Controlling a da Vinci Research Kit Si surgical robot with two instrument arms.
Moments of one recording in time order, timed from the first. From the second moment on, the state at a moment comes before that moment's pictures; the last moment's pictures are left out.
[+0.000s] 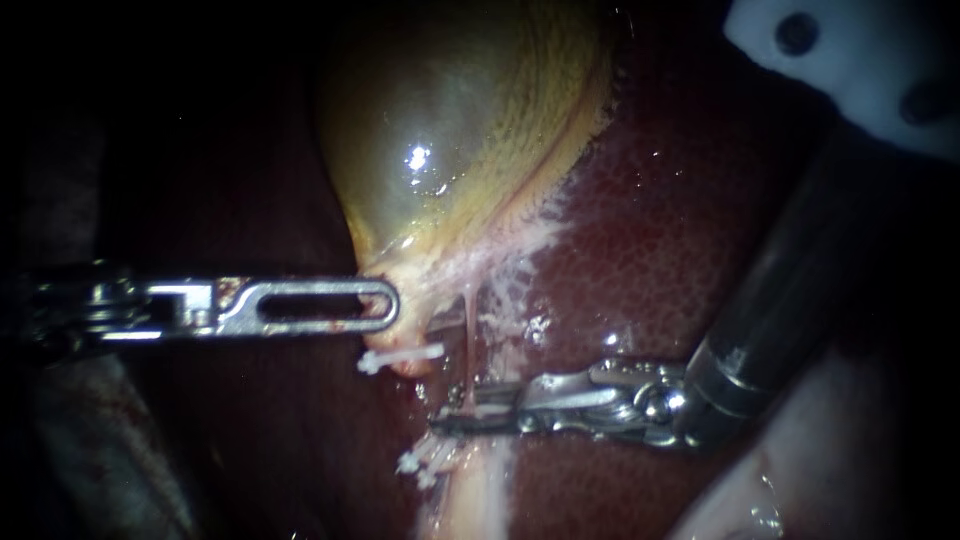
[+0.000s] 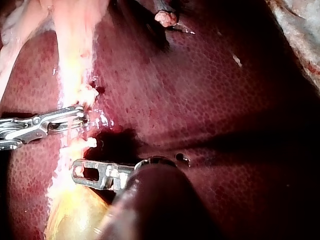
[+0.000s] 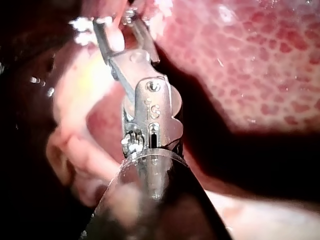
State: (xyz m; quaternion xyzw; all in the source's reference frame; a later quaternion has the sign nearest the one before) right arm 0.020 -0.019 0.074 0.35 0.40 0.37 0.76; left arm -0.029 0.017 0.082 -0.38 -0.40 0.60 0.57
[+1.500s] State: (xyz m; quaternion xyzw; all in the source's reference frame) right arm 0.014 -0.016 0.069 0.28 0.47 0.27 0.79; left arm -0.030 0.017 0.082 -0.38 -0.40 0.60 0.57
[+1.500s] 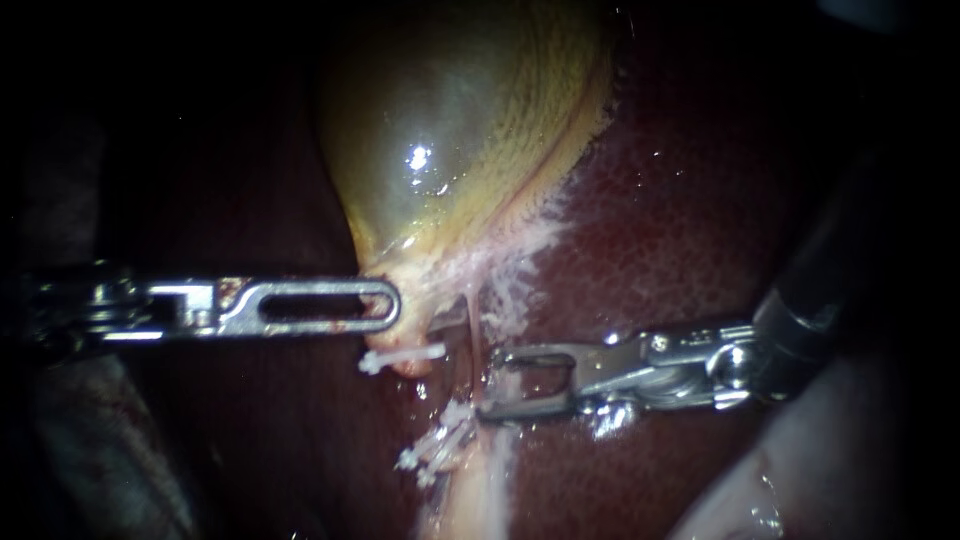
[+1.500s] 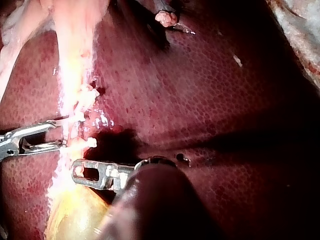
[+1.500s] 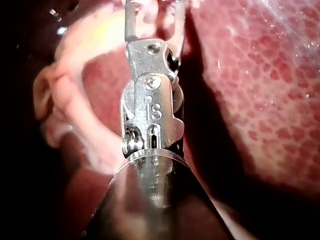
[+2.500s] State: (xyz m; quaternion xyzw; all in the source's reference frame) right arm 0.008 -0.013 0.065 0.20 0.51 0.24 0.80; left arm -0.032 0.017 0.087 -0.39 -0.39 0.61 0.57
